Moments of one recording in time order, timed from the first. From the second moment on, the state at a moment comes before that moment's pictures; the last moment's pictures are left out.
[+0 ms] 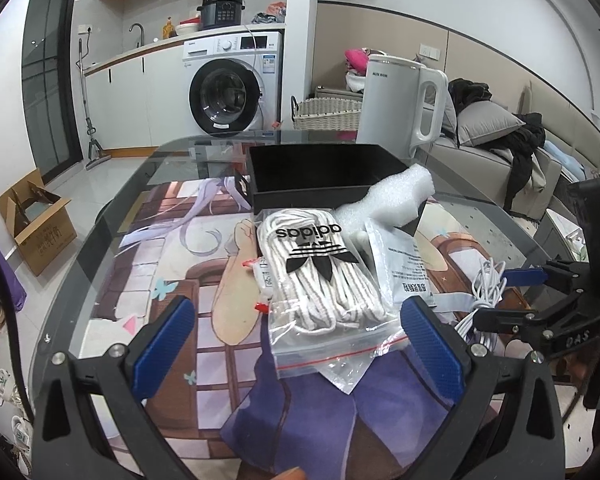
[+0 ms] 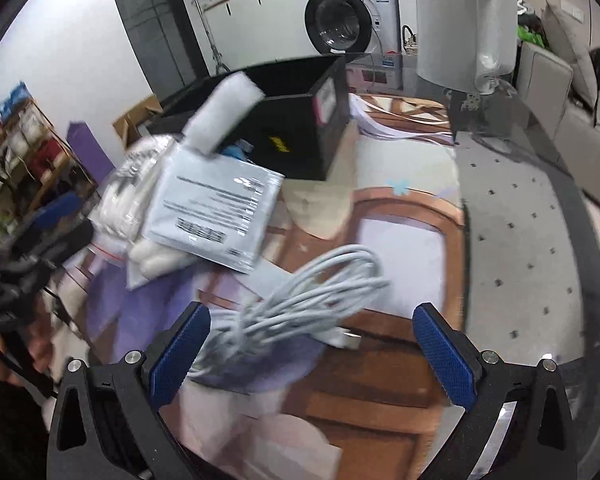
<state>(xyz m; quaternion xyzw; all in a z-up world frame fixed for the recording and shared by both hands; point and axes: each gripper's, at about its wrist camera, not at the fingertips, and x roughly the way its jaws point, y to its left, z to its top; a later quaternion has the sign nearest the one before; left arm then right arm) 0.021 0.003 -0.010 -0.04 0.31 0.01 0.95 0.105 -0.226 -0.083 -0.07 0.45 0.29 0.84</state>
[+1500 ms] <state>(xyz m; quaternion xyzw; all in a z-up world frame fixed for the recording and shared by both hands) 0.055 0.013 -0.015 -0.07 0.33 -0.05 0.94 0.079 -0.196 -0.065 -0.09 0.35 0.34 0.87</state>
